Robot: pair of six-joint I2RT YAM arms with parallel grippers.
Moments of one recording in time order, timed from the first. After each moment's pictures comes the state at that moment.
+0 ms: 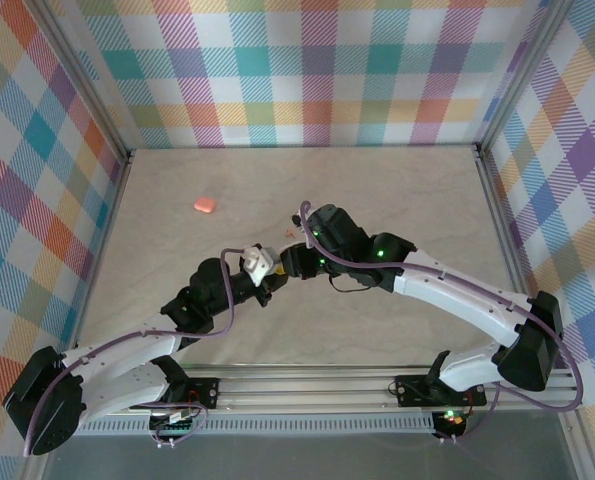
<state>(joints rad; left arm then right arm) -0.76 0.98 0.42 0.39 0.19 0.10 0.98 1.37 1.25 -0.59 -0.06 0.55</state>
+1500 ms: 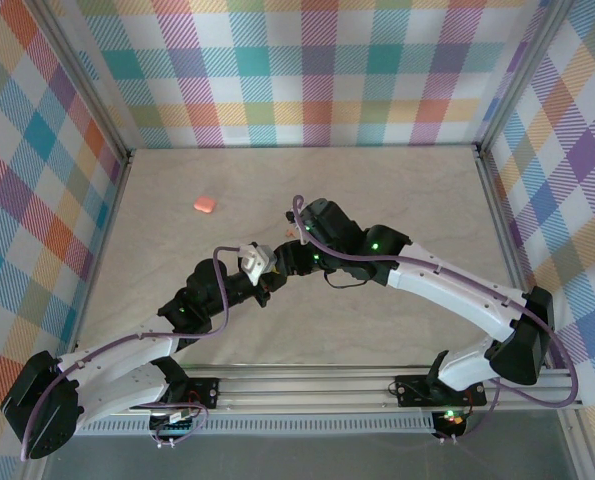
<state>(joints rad) -0.76 0.95 0.42 0.38 0.21 0.02 0.99 1.43 1.37 -0.69 -0.05 0.57</state>
